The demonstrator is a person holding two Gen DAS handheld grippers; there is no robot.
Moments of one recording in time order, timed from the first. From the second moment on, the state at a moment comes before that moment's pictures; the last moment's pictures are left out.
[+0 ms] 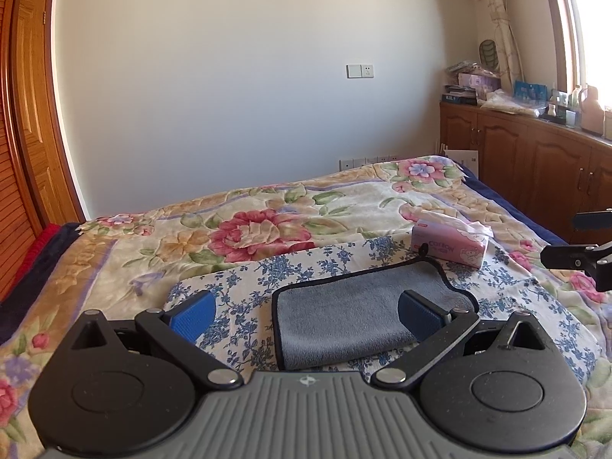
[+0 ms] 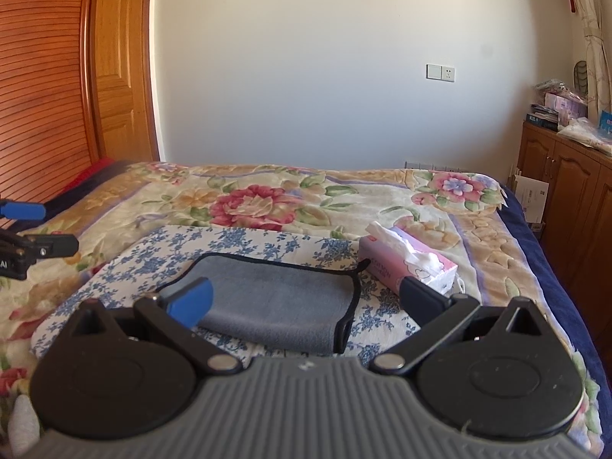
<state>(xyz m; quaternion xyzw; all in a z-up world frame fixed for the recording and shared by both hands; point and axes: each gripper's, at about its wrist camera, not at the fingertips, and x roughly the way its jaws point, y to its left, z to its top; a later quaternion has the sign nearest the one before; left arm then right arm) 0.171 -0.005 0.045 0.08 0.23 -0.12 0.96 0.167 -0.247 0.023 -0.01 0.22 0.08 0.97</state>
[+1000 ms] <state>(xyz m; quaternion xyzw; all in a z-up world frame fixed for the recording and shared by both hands) 0.091 0.016 0.031 0.07 0.24 -0.10 0.96 0.098 -0.226 0.018 0.00 0.22 0.08 0.97</state>
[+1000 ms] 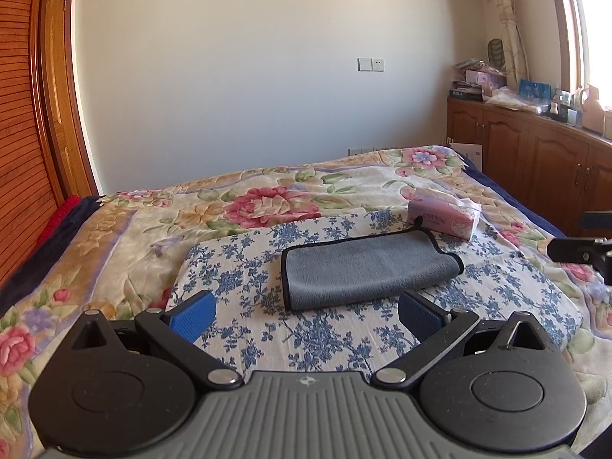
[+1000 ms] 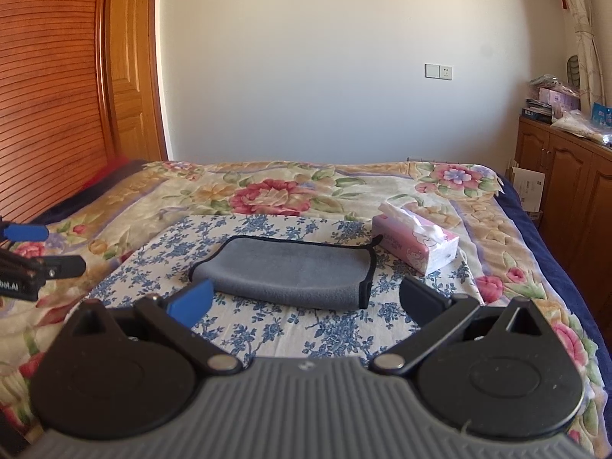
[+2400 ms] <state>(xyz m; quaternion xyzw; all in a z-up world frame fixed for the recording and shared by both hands) 0.041 0.015 -0.013 0.07 0.24 -0.04 0.97 0.058 -0.237 -0.010 0.03 0.20 0.04 0.98</state>
